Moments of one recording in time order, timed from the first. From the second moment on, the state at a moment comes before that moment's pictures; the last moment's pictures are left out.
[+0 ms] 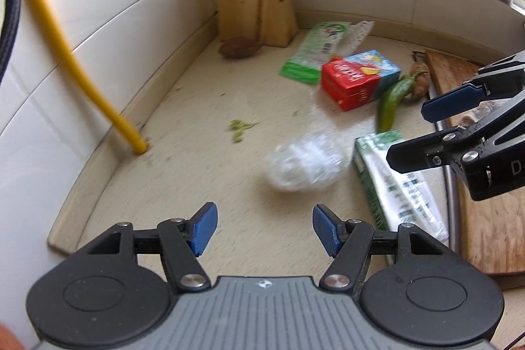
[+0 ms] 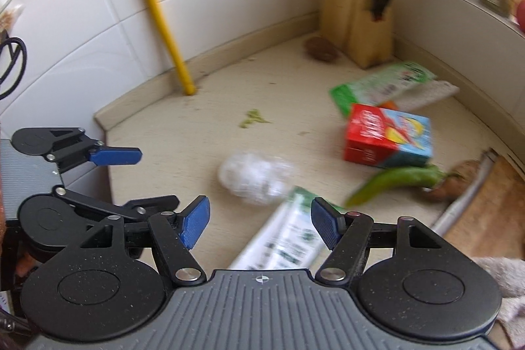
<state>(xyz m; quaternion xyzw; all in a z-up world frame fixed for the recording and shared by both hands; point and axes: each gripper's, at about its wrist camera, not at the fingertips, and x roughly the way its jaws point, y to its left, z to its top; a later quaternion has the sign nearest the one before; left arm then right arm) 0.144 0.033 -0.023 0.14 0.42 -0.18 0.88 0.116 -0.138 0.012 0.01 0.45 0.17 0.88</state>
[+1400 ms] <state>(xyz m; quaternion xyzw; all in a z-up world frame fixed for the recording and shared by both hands) 0.223 -0.101 -0.040 0.20 0.43 -0.26 0.84 0.164 -0.276 -0.018 0.04 0.47 0.03 0.88</state>
